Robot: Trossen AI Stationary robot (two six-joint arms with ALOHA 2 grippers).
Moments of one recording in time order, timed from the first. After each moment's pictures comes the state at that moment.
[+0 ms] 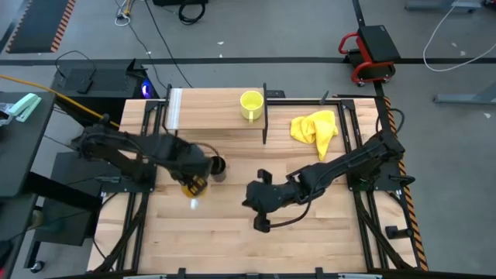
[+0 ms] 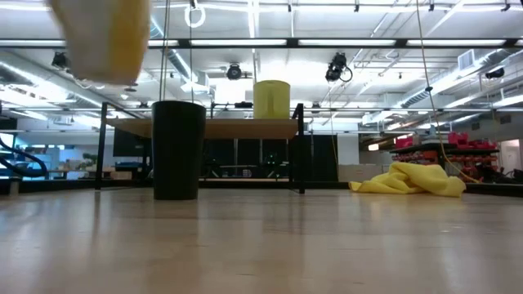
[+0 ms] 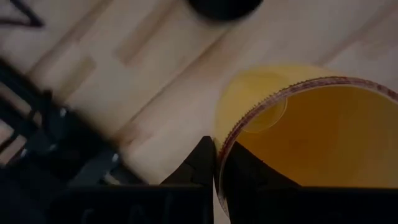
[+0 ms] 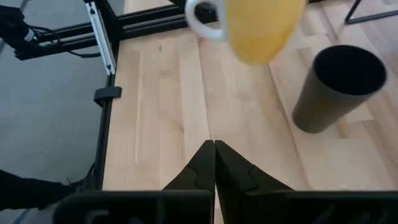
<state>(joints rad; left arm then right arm) -0.22 1.50 1.61 -1.58 -0.04 -1.05 0.42 1.77 1.63 -0.60 0.27 0.46</state>
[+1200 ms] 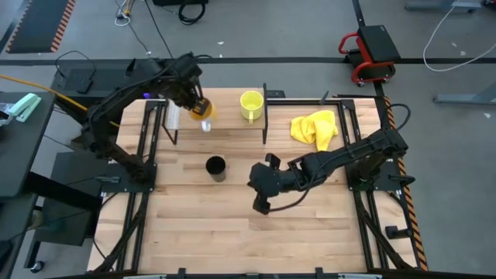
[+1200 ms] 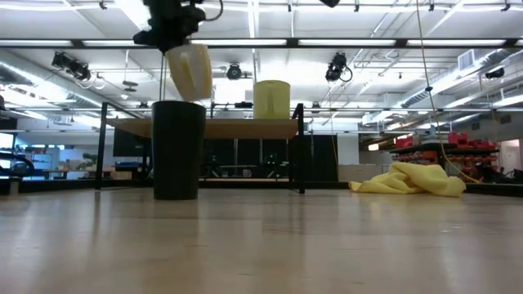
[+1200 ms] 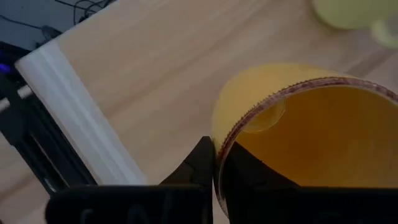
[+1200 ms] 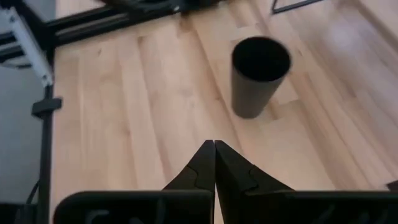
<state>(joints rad) 0.62 1.56 1.80 -1.45 -0.08 -0.36 0.34 1.72 1.63 -0.74 0.36 0.53</state>
